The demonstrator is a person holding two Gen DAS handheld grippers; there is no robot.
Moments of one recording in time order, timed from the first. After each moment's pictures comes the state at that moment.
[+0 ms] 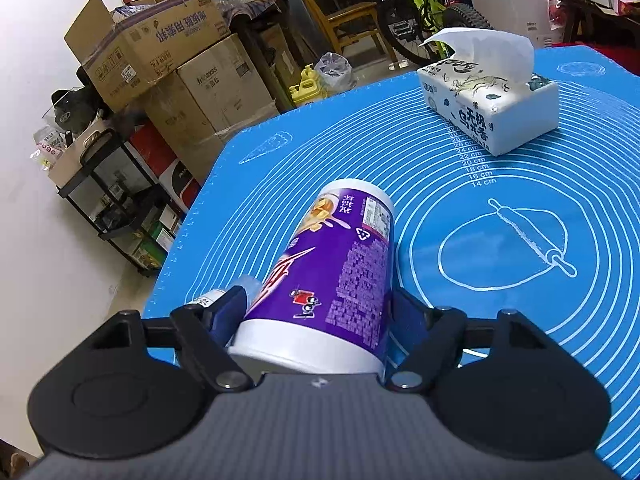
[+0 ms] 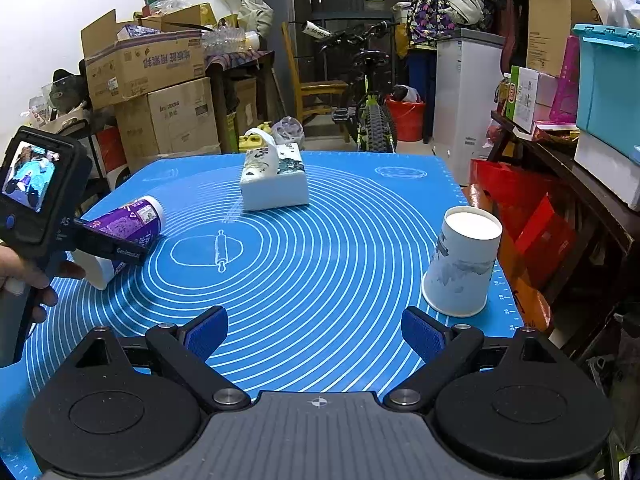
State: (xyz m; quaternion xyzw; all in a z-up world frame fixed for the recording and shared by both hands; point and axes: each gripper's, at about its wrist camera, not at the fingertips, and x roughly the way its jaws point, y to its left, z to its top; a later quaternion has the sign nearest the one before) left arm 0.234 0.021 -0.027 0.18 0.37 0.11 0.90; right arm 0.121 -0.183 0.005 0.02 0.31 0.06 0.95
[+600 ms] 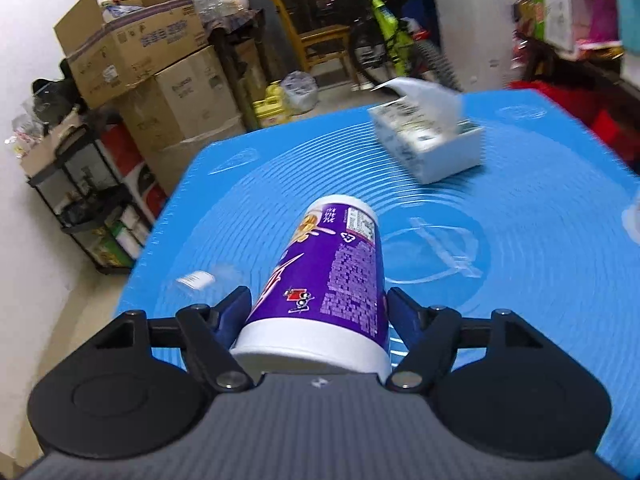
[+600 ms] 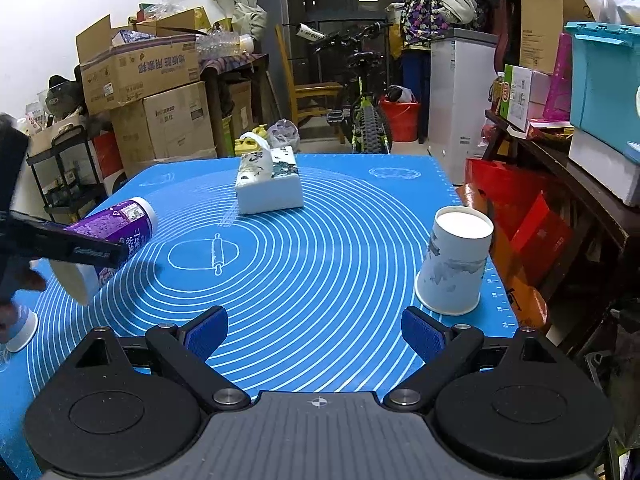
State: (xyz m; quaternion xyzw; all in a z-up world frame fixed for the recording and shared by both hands) left arm 0.181 0.002 0.013 0.12 0.36 0.03 0.93; right arm 0.118 -0.189 0.011 0.03 0.31 0.05 0.95
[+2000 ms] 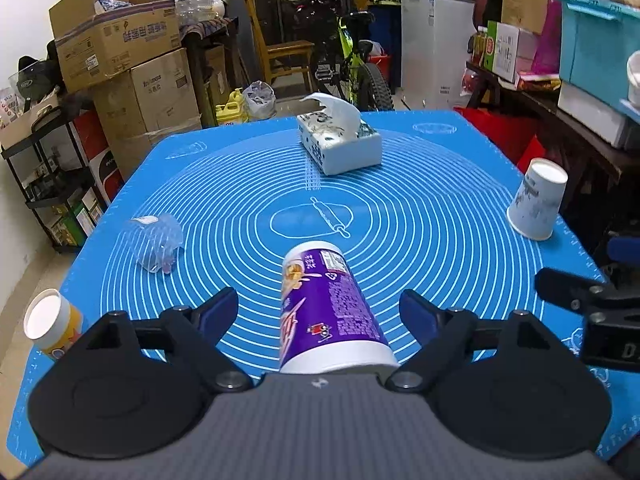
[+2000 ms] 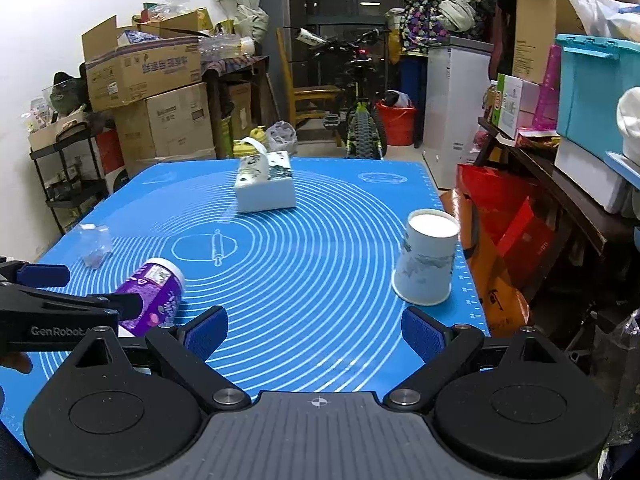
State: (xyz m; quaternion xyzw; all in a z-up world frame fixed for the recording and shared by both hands) left arm 0.091 -0.037 0.020 0.05 0.35 -0.02 0.94; right arm 0.081 -0.197 0.030 0.01 0.31 0.05 0.95
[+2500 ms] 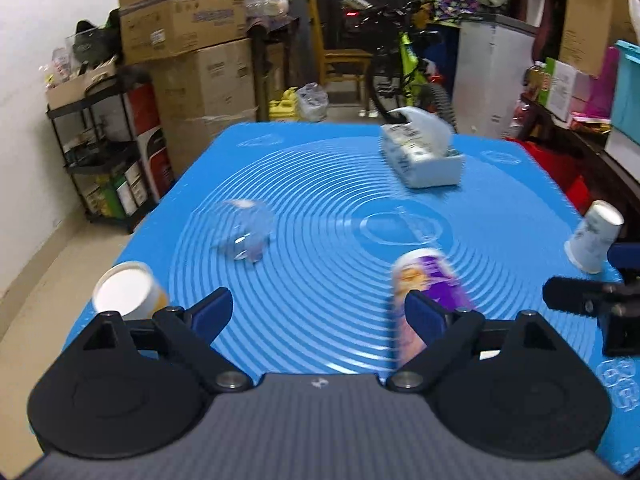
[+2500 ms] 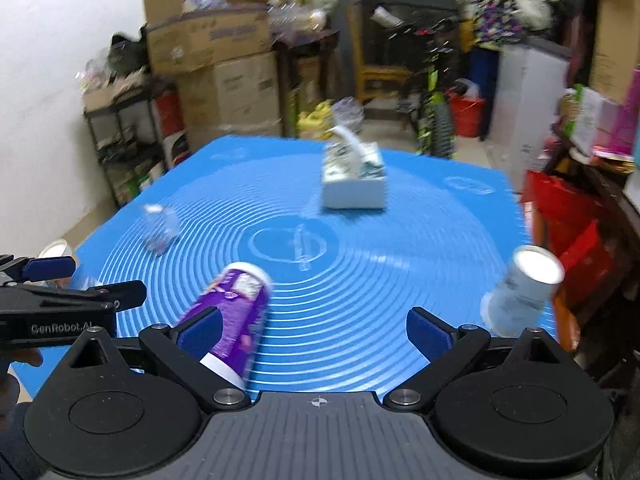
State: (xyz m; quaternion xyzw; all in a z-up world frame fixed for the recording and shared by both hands) left arm 0.090 0.042 0.019 0.00 0.34 0.05 0.94; right arm 0.122 -0.128 0.052 -0.03 0.35 0.15 0.92
